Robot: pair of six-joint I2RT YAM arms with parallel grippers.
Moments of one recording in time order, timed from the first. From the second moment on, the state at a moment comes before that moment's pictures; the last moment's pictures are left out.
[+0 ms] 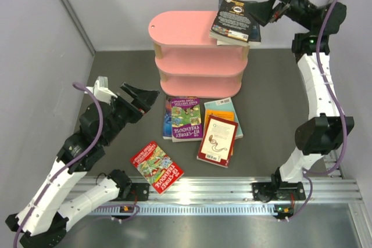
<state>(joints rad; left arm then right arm) -0.67 0.69 1.08 -0.57 -0.26 -1.05 0.02 1.73 1.95 0.63 -1.05 2.00</state>
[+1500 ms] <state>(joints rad) -0.67 0.84 1.22 -0.61 -0.18 -1.01 0.18 1.47 1.79 -0.74 -0.55 0.78</state>
